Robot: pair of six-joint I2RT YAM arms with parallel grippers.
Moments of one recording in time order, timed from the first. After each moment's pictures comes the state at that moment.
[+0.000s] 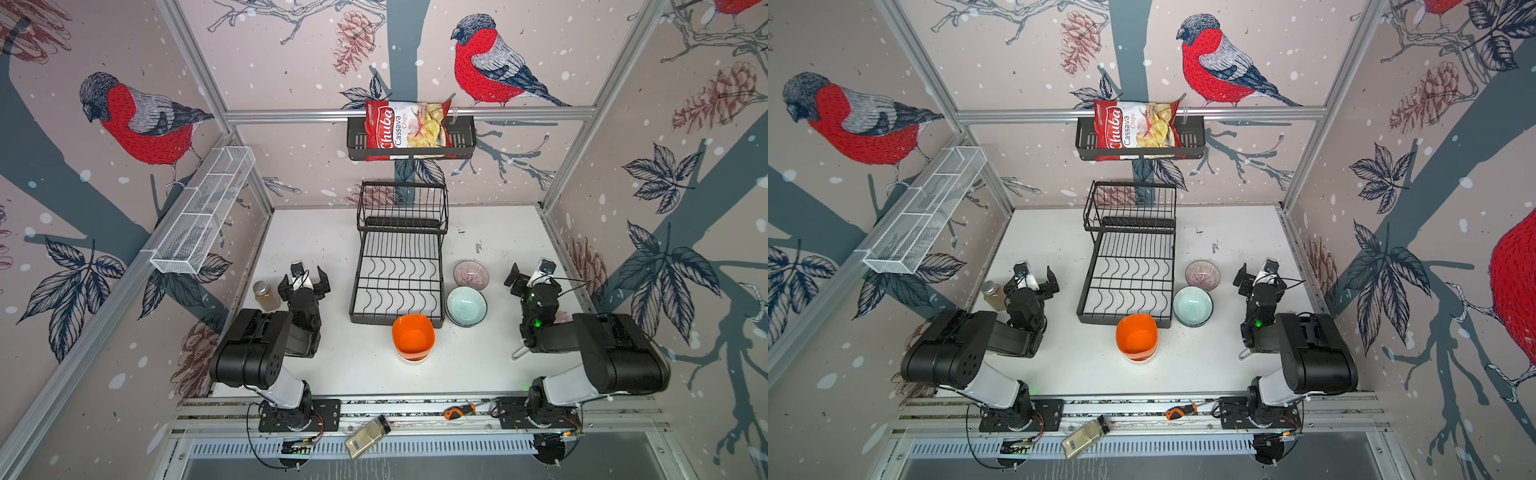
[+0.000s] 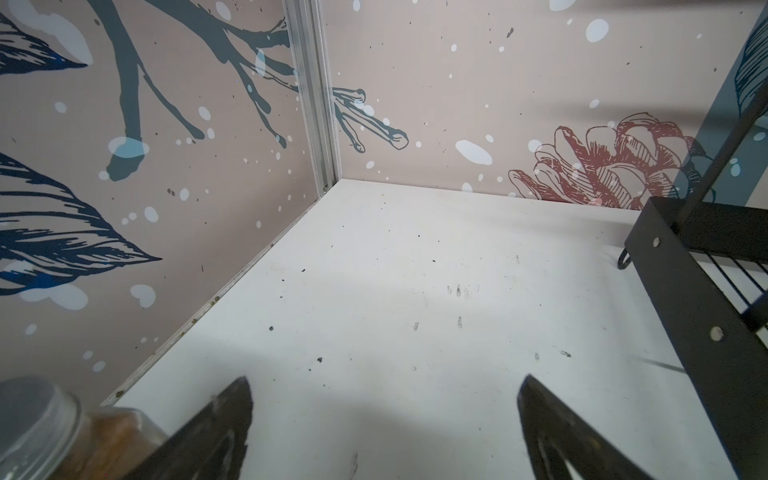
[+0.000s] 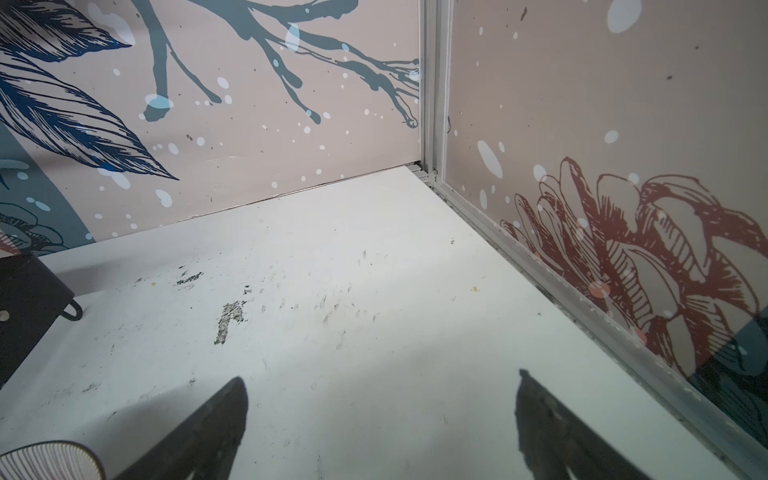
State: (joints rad) left arm -0.09 1.57 0.21 1.22 -0.39 -0.03; right arm 0.04 1.50 0.22 1.11 0.28 0.11
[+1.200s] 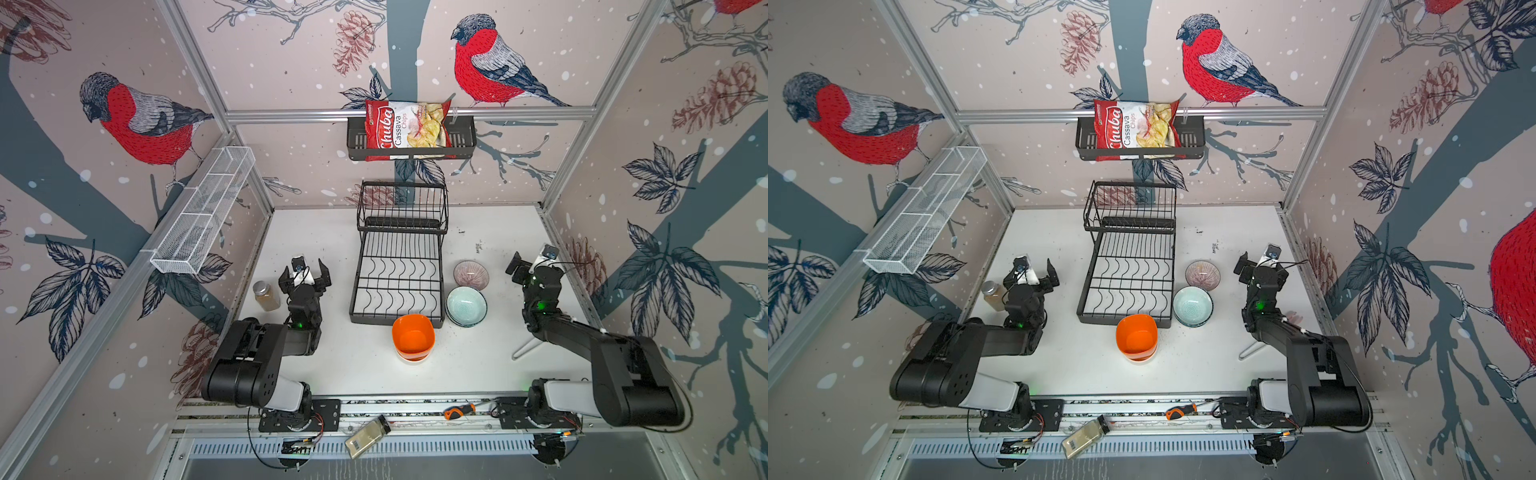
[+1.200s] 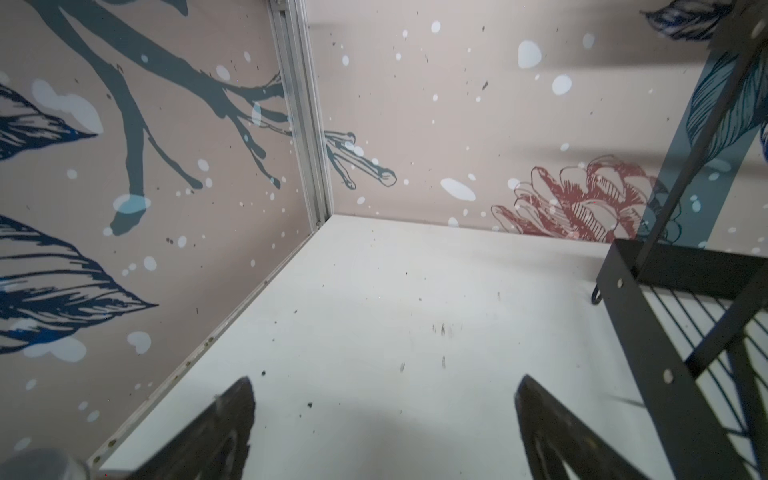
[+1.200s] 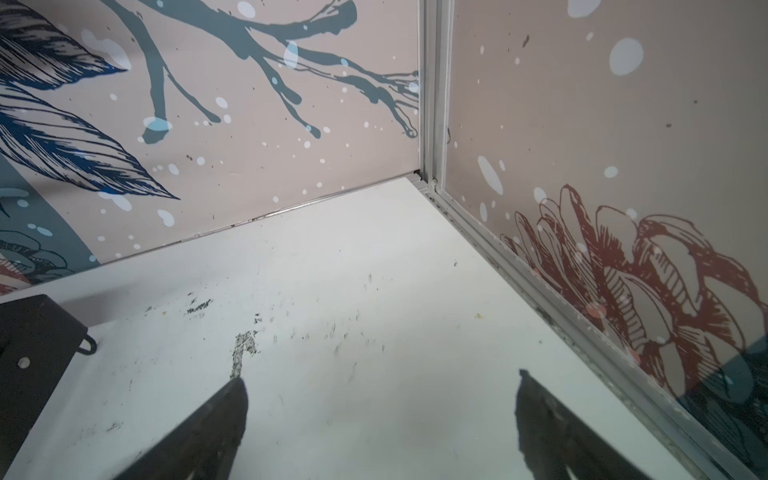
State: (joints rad) left arm -0.12 1.43 0.26 1.12 -0.40 0.01; right arm 0.07 1.30 0.39 0.67 0.33 0.15
